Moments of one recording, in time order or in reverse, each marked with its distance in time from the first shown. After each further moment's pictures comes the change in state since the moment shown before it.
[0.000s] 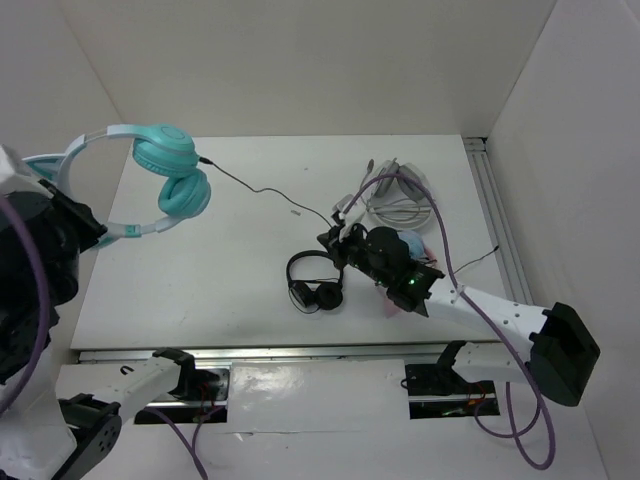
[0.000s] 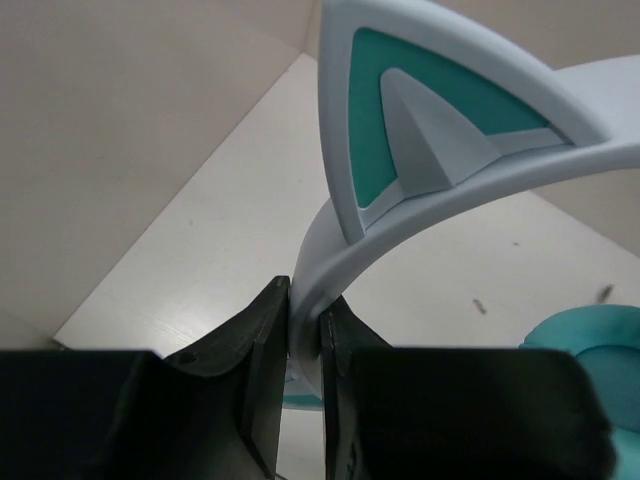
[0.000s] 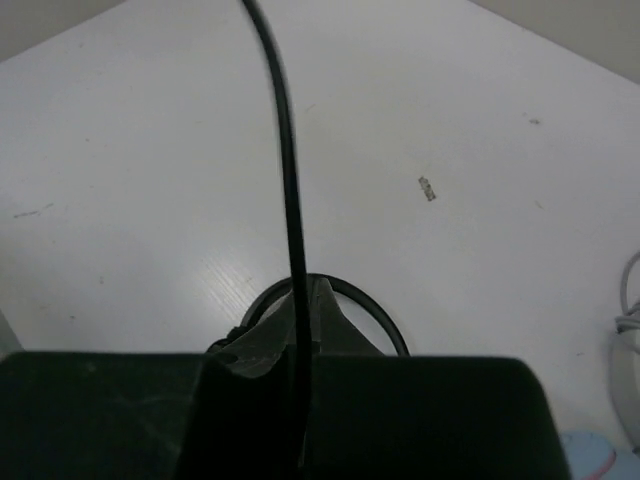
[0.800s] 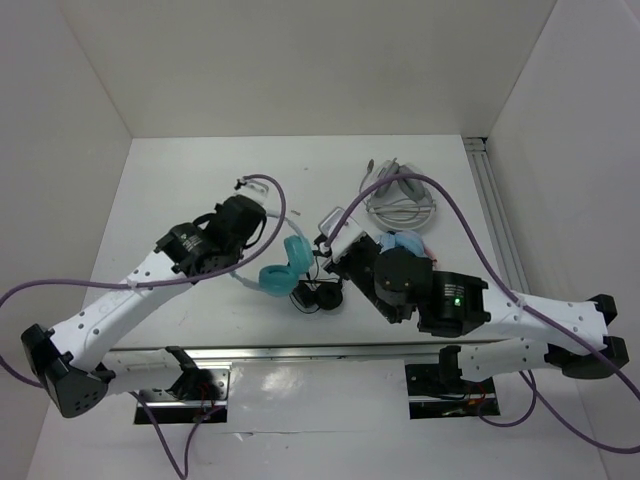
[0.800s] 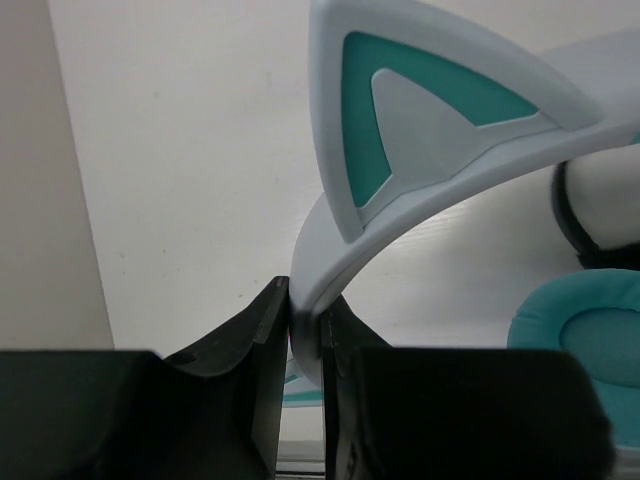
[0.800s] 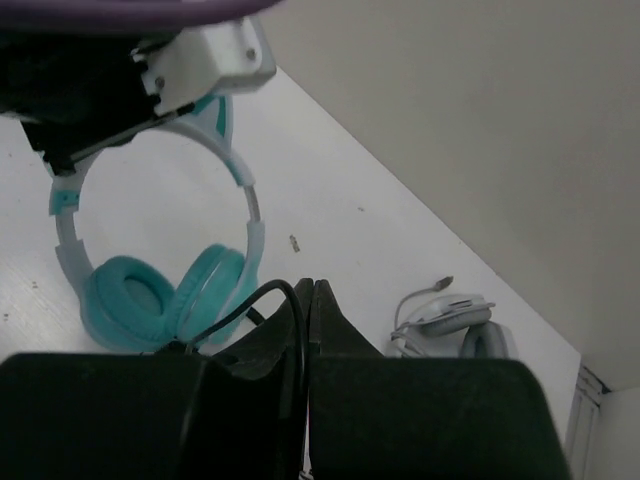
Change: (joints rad) left arm -0.465 0.185 -0.830 0.456 -0.018 0.325; right arm 0.563 -0.097 0.529 -0.559 0.737 -0.382
